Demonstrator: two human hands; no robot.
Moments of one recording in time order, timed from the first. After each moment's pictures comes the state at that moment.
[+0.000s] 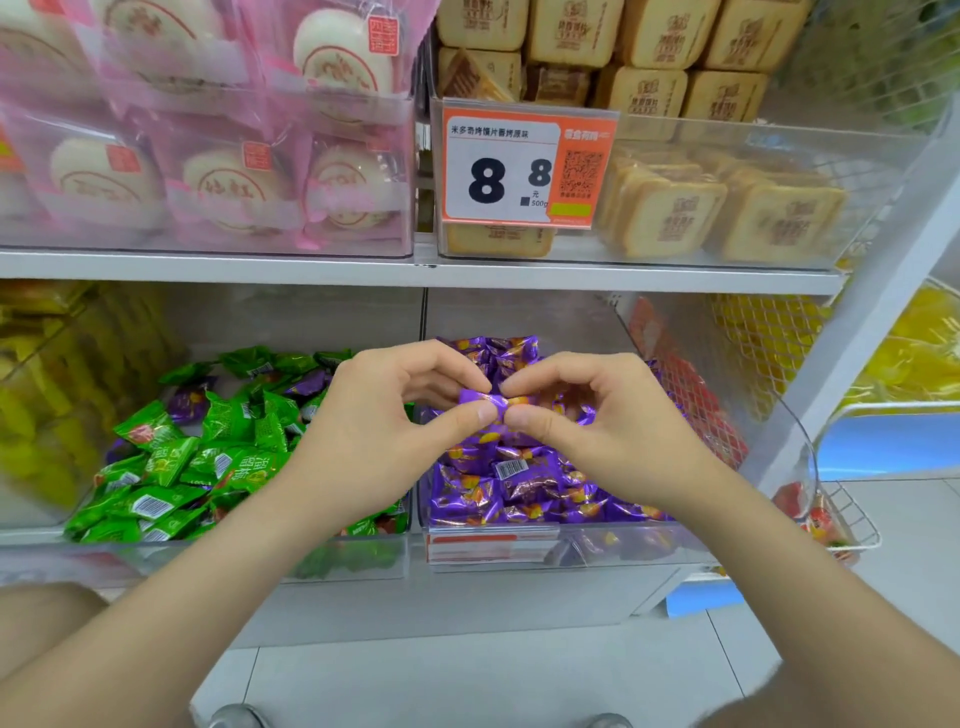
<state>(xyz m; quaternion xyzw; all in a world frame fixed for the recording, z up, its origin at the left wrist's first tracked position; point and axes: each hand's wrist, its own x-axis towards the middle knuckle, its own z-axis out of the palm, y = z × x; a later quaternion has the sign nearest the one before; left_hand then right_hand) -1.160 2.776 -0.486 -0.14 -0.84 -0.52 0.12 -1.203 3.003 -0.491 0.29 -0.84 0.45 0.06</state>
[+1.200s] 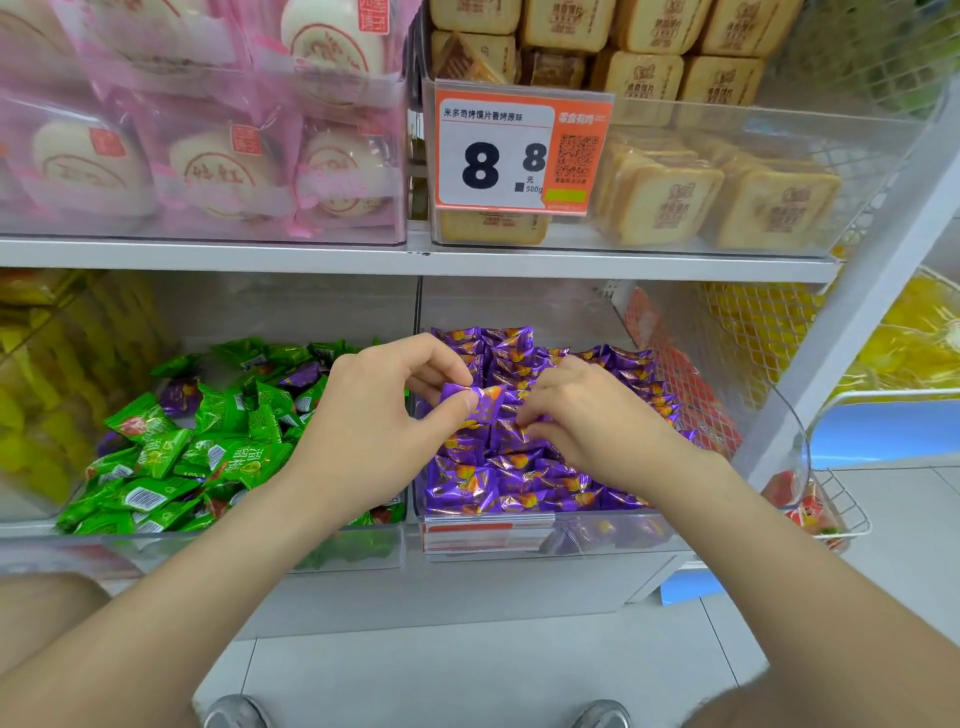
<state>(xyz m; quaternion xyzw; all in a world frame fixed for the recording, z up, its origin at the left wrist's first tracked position) -1.163 2.777 -0.496 -0.12 -0.89 -0.40 0.19 -1.245 3.014 -0.533 0.36 -0.93 0.07 0.07</state>
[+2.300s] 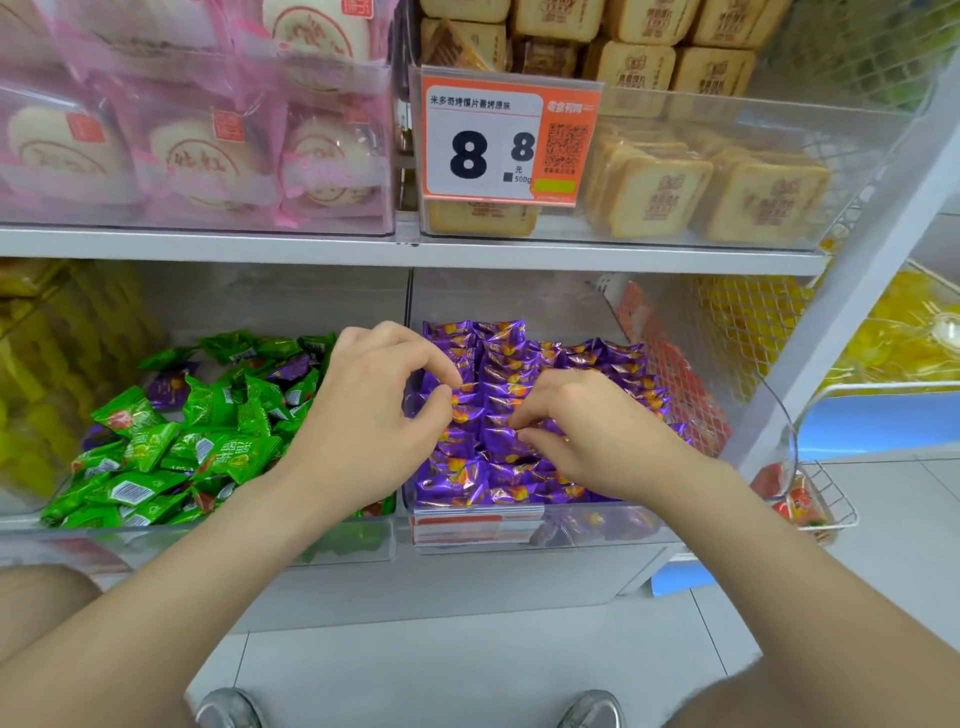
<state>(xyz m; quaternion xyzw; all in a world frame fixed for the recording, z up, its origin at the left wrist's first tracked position) -1.169 2.778 -0.506 -0.12 -0.92 -0.31 0.20 -1.224 3.017 -0.524 0.35 -0.93 0.11 0.04</state>
